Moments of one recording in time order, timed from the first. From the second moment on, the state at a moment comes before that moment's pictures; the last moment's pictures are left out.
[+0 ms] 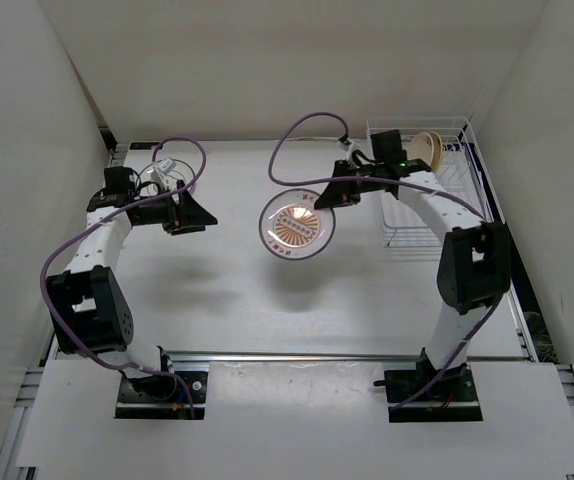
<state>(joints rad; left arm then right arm) 0.16 1.51 1.16 -0.65 1.12 -0.03 0.25 1.81 1.52 -0.52 -0.92 0.27</state>
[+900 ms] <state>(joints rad) 0.15 1.64 1.19 -0.66 1.16 -0.05 0.56 2.20 1.95 -0.35 -1.01 0.44</state>
